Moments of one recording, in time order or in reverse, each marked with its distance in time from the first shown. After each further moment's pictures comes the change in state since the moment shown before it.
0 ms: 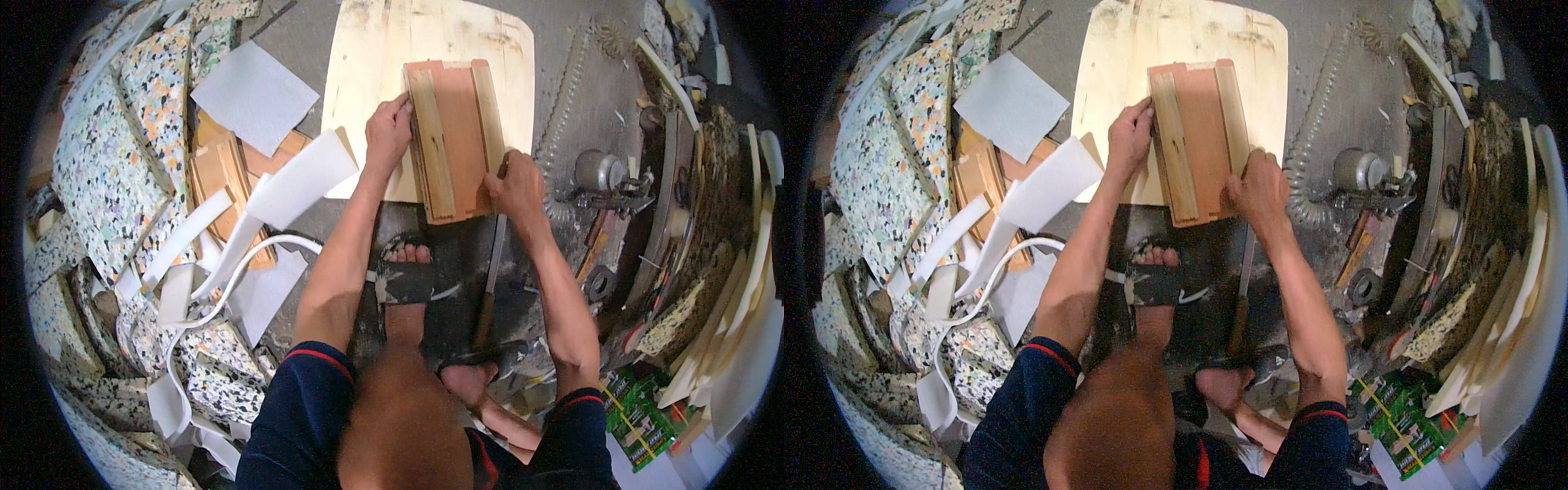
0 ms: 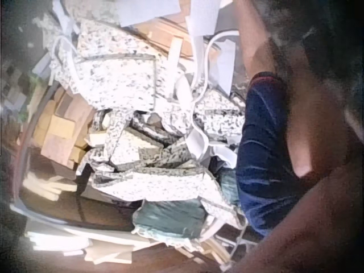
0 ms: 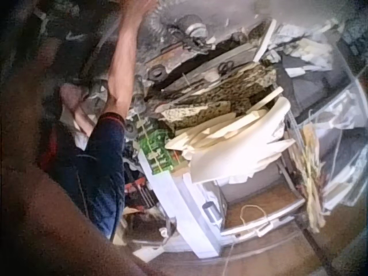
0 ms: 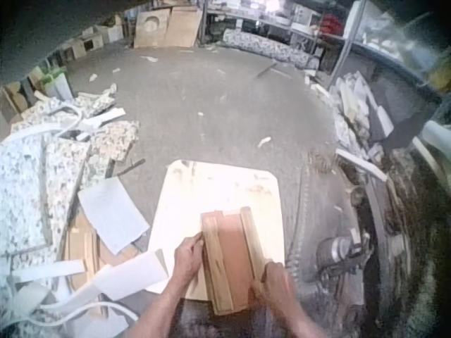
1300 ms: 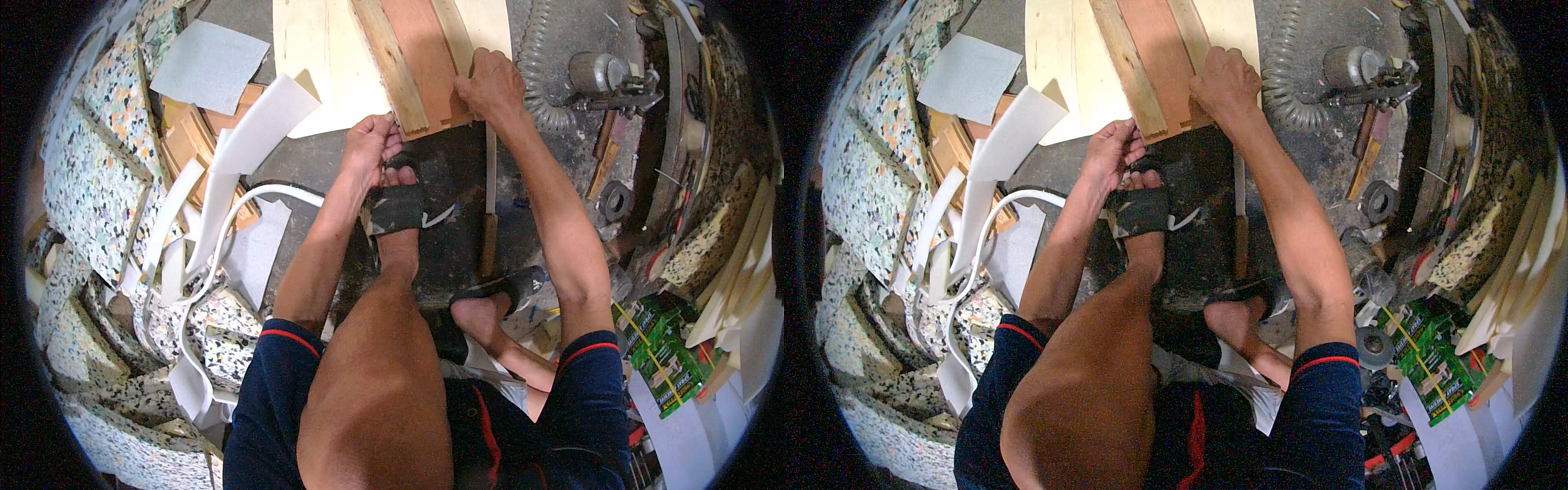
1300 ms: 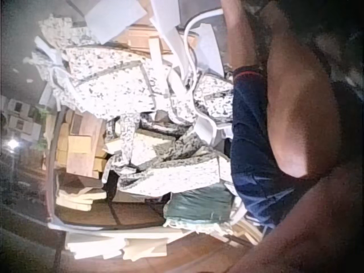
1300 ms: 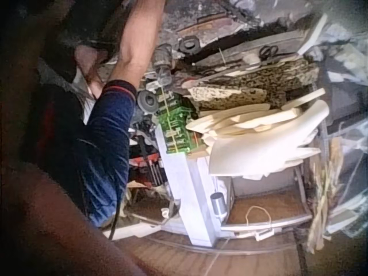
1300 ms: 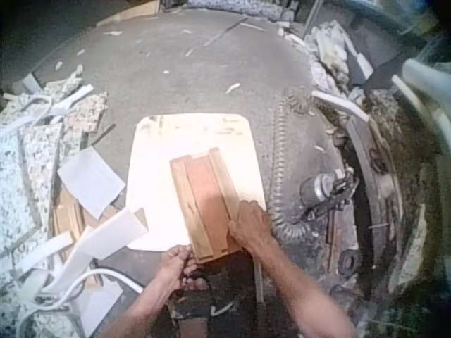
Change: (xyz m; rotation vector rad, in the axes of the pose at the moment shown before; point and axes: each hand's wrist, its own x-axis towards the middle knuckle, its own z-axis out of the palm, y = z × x) left_hand -0.145 -0.003 -0.012 -0.715 -0.269 -0.918; right_hand 0.002 0.006 0.015 -0.055 -0.035 0.049
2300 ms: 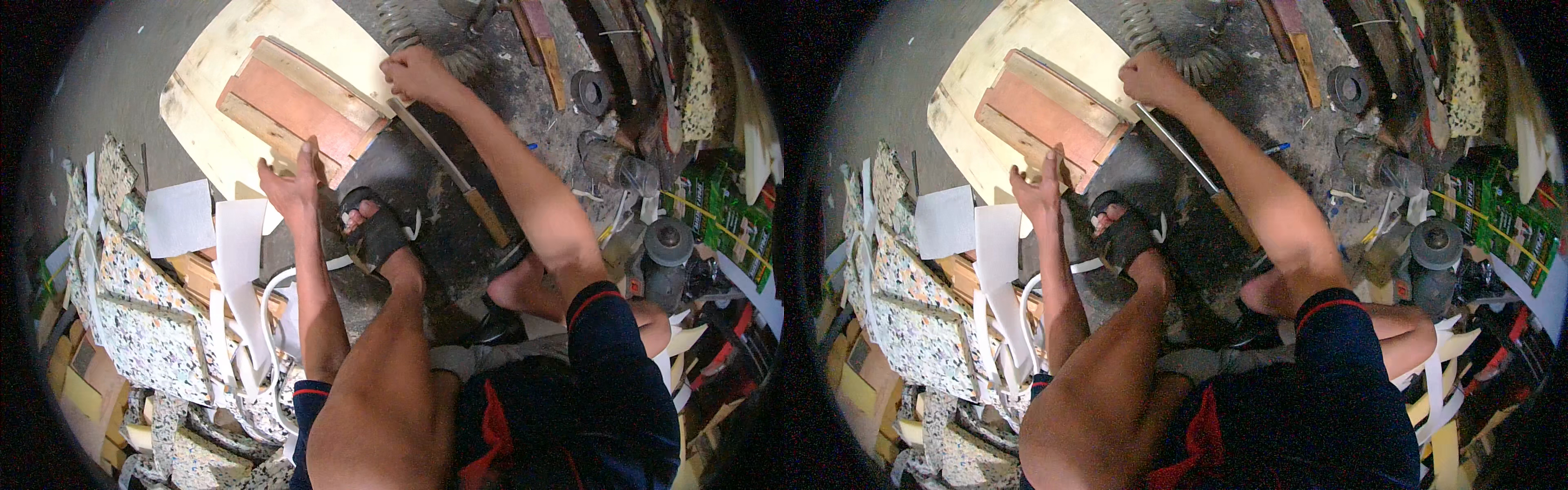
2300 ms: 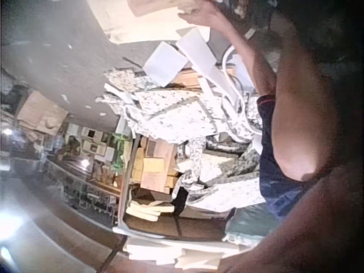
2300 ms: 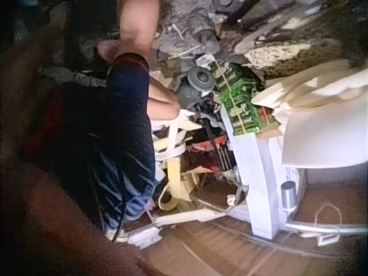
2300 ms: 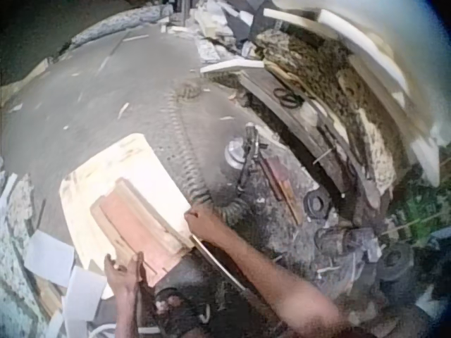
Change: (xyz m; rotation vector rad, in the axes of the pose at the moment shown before) left_hand 0.004 0.049 0.041 1.262 0.484 0.820; right_hand -0.017 0.092 0.015 0.862 -0.102 0.361
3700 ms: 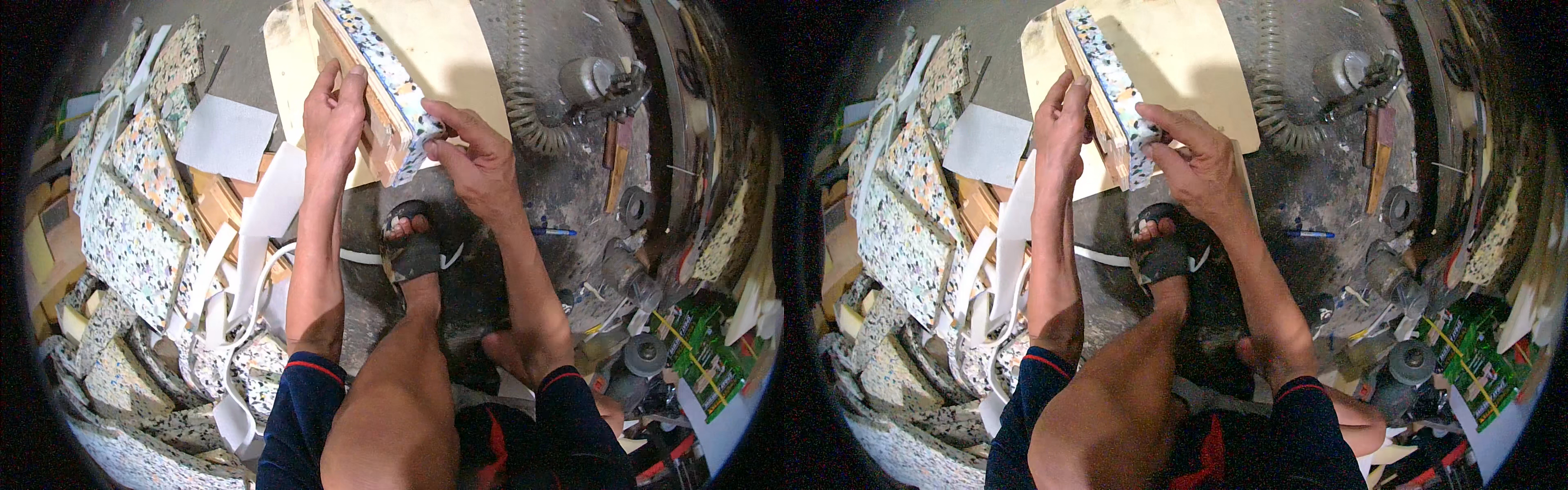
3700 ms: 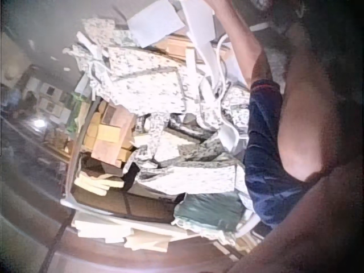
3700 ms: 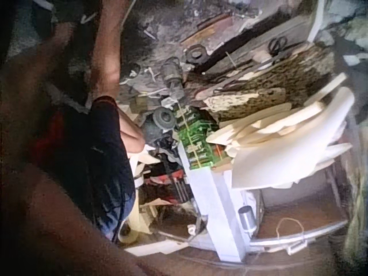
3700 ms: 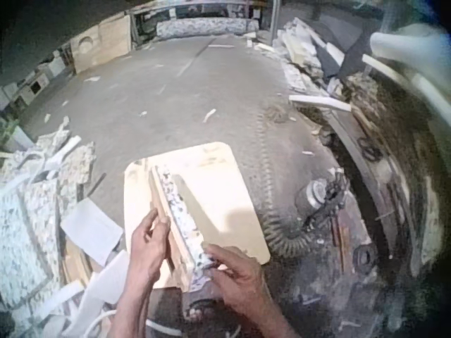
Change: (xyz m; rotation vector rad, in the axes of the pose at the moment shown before) left_hand 0.061 0.074 -0.090 -0.756 -0.181 -0.160; right_hand -0.110 -0.113 0.051 0.474 -0.099 -0.496
